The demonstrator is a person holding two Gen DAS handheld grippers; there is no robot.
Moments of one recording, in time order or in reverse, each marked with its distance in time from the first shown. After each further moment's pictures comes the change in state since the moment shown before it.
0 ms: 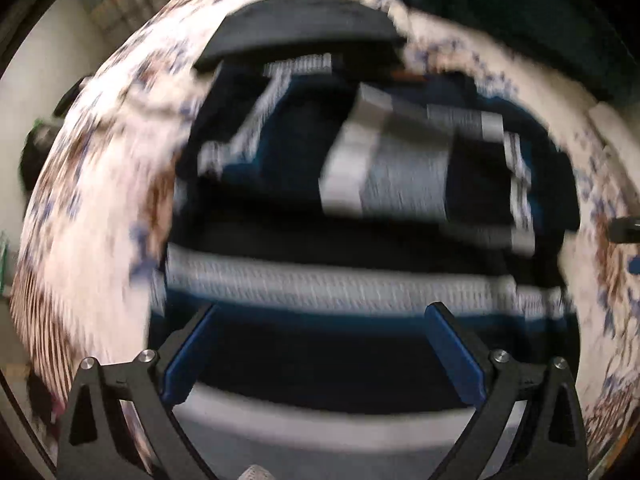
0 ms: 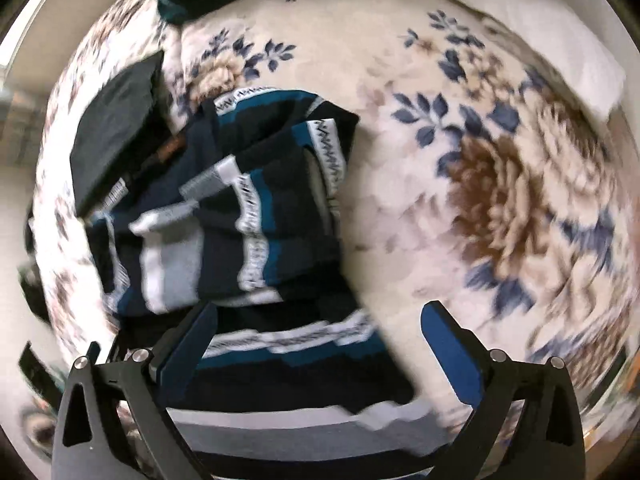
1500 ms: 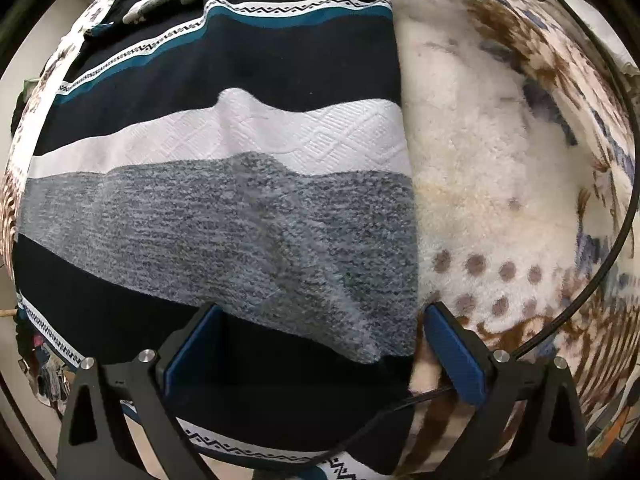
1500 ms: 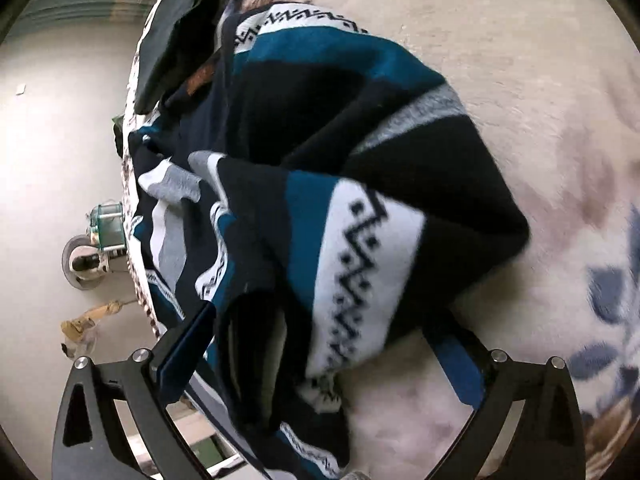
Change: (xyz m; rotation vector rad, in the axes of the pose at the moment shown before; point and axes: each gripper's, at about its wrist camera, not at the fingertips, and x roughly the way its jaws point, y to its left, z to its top) left arm 0.030 -0.219 -0.165 0.048 0.181 -0.029; right arm 0.151 -0.021 0.142 -0.381 0.341 0.503
